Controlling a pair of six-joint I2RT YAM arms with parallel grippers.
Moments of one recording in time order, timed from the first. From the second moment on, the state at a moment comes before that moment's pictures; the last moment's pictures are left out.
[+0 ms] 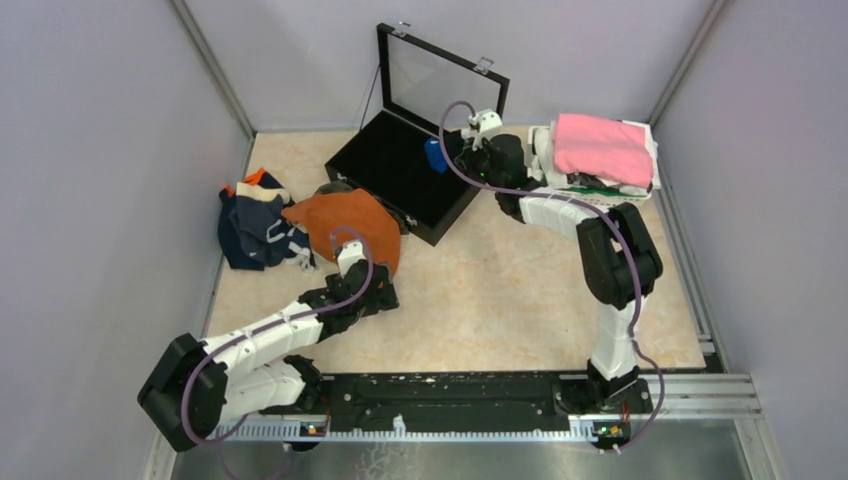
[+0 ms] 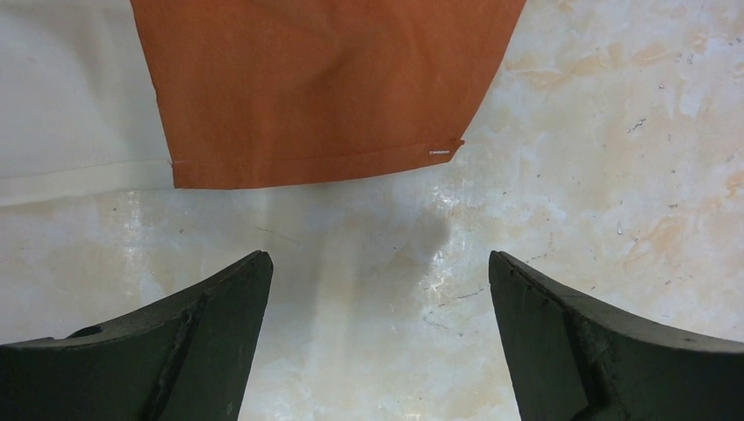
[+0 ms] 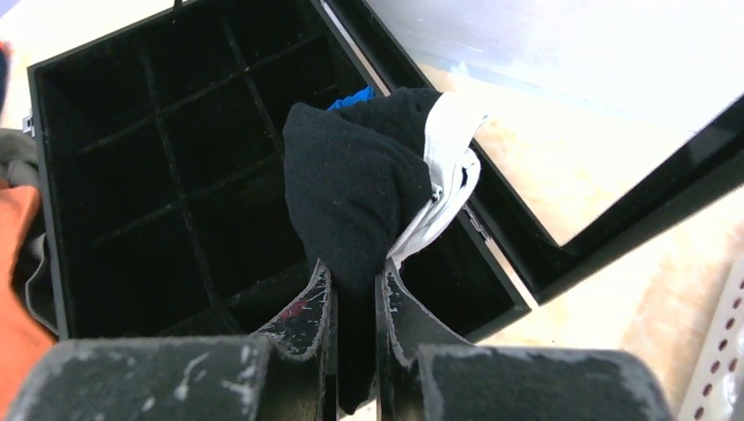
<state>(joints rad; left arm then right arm) -0.71 1.07 0.45 -0.29 -0.38 -0.81 0.48 1.93 1.32 0.37 -0.03 0.07</state>
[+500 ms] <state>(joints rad) -0.67 1.08 0.43 -0.27 -0.35 -0.78 0.47 2.12 1.49 0.35 0.08 0.16</state>
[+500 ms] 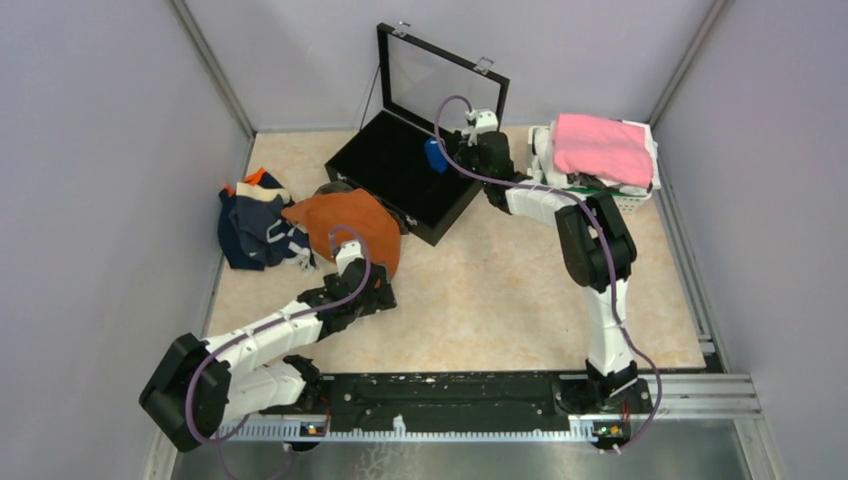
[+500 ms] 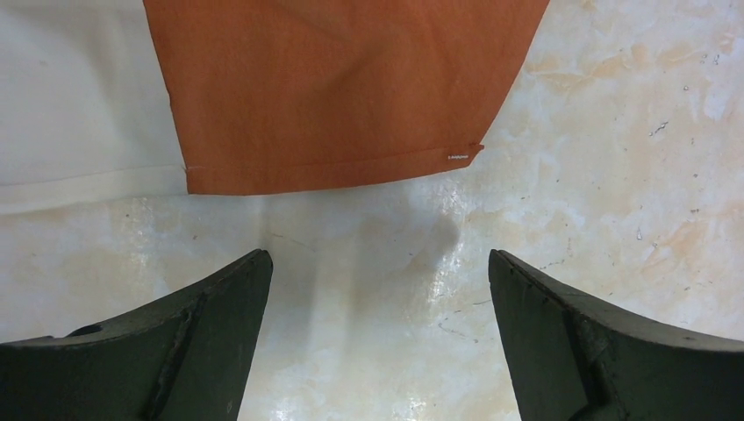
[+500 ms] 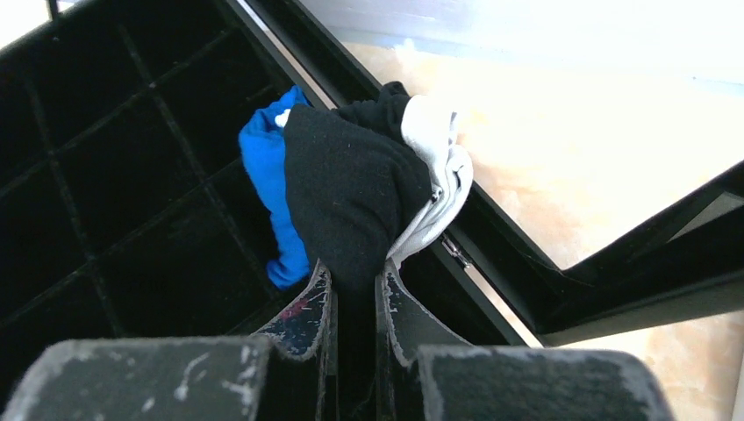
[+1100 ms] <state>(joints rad) -0.65 1.09 0.43 -0.25 -0.33 -0.76 0.48 2.19 1.64 0.15 0.16 0.22</state>
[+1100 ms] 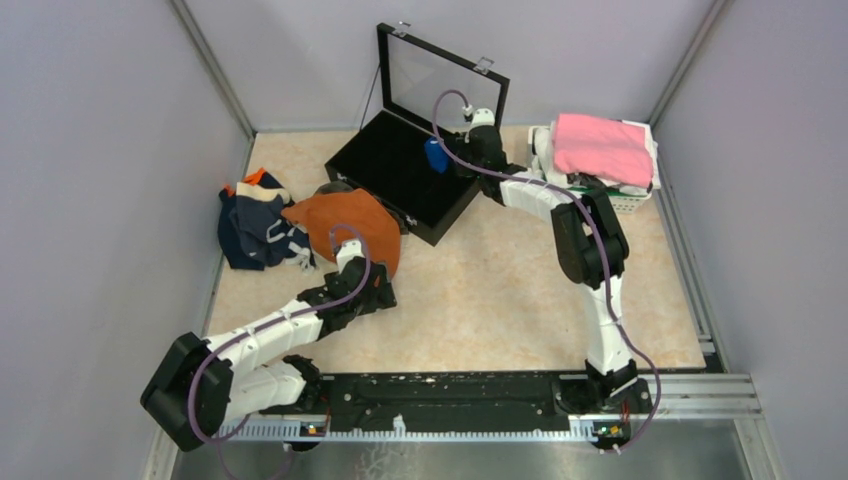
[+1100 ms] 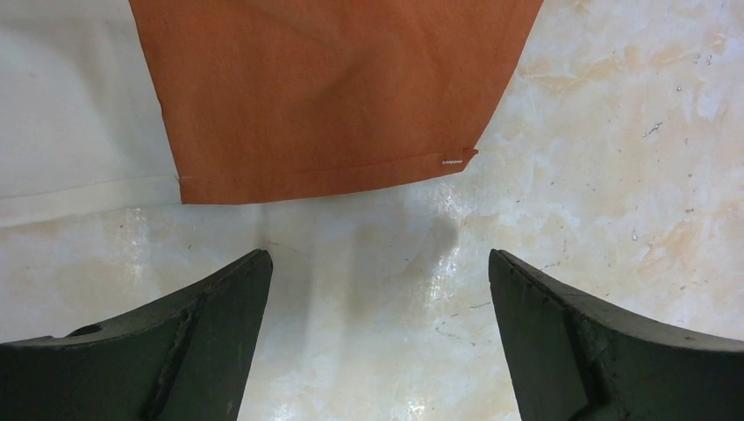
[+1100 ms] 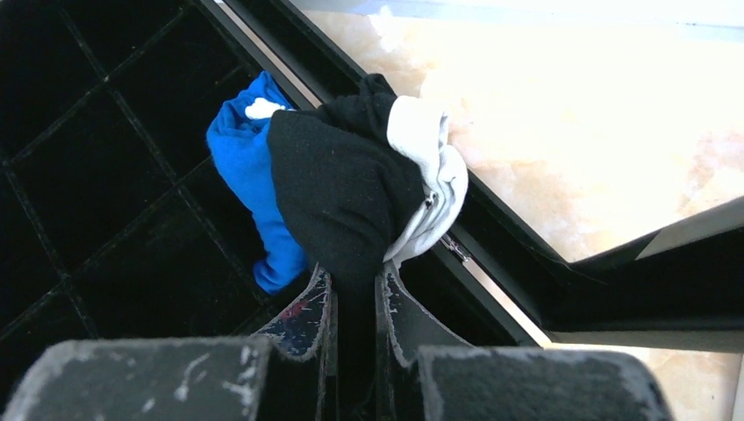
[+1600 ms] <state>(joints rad) -0.65 1.09 0.43 -0.24 -0.33 -0.76 0.49 2.20 1.70 0.03 0.21 0.27</state>
